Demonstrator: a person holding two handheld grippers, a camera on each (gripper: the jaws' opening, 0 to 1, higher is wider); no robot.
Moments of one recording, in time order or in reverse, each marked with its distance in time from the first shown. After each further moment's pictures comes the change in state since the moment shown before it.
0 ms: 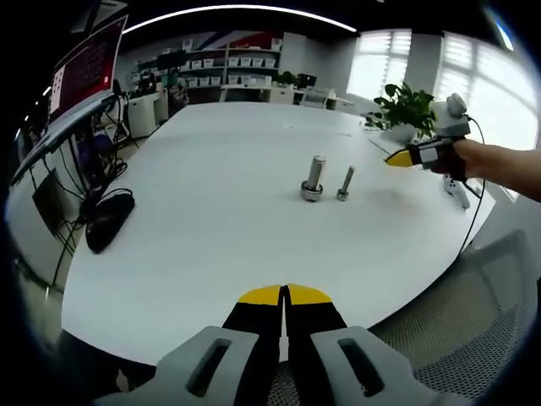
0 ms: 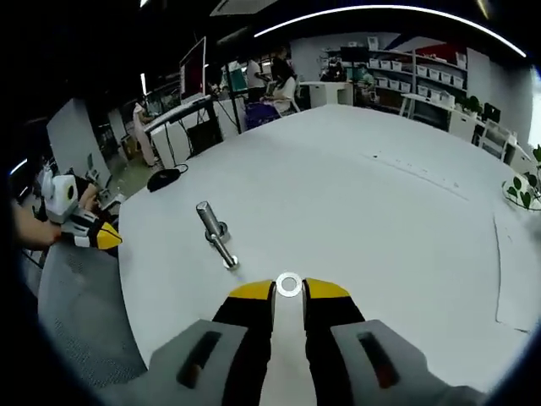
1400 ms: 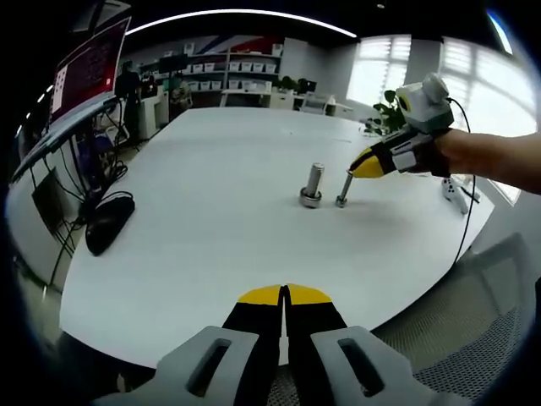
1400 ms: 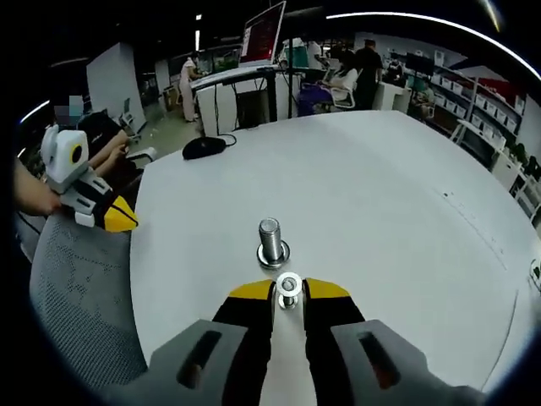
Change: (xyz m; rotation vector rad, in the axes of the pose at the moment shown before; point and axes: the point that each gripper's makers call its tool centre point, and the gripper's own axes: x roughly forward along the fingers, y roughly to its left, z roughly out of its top) left arm 0.000 -0.001 0.004 -0.009 -0.026 -0.004; right arm 0.057 0.060 0.016 -0.255 0.113 0.125
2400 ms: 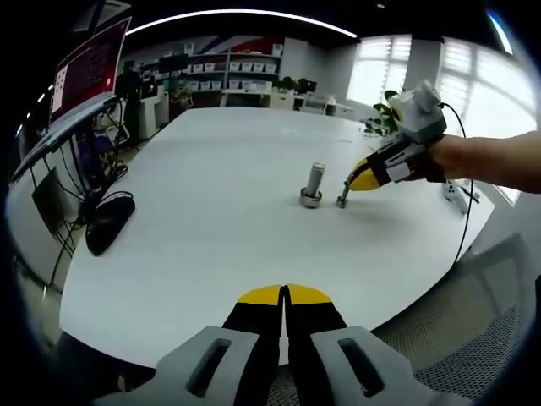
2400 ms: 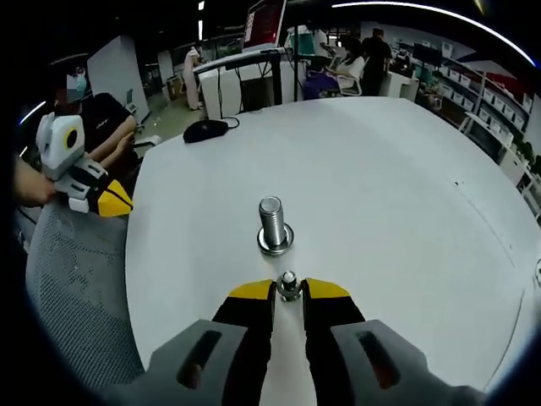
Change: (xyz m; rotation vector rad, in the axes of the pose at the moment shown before) left arm 0.000 0.000 0.000 0.000 0.000 0.001; right arm 0.018 0.001 -0.021 -0.008 0.070 0.027
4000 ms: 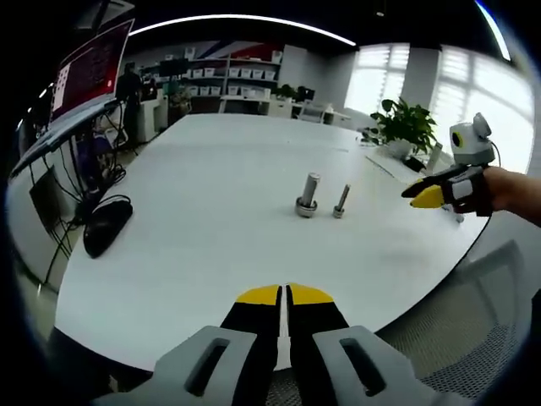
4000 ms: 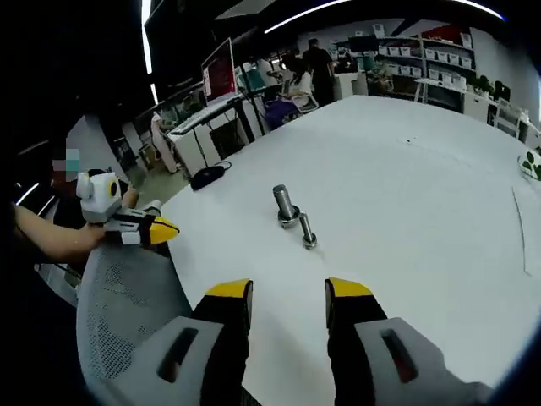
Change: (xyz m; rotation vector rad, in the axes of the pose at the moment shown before) left arm -0.004 -0.002 0.009 -0.028 -0.056 -0.013; right arm -0.117 0.040 -0.047 0.375 -0.223 -0.032
